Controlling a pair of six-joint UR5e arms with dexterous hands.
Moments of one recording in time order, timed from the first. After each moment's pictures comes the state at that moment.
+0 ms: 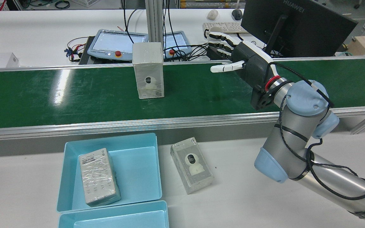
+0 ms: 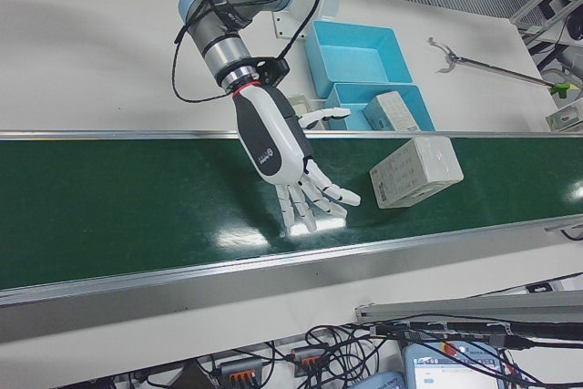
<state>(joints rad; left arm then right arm) -1.82 -1.80 -1.75 0.40 1.93 -0.16 0.86 -1.02 1.82 -3.70 -1.22 -0.28</state>
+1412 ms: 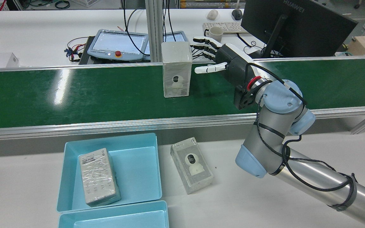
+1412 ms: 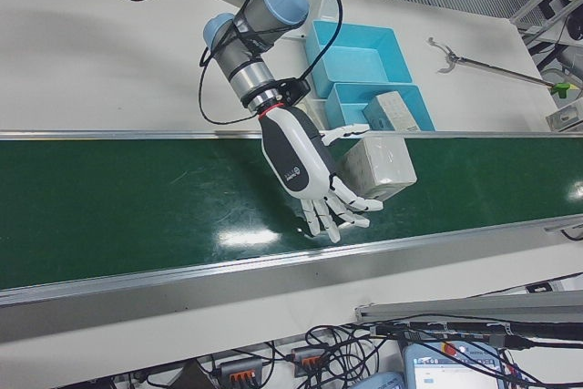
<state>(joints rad) -1.82 -1.80 -1.75 0.40 1.93 -0.16 0.82 -0.93 1.69 -3.64 -1.22 -0.28</state>
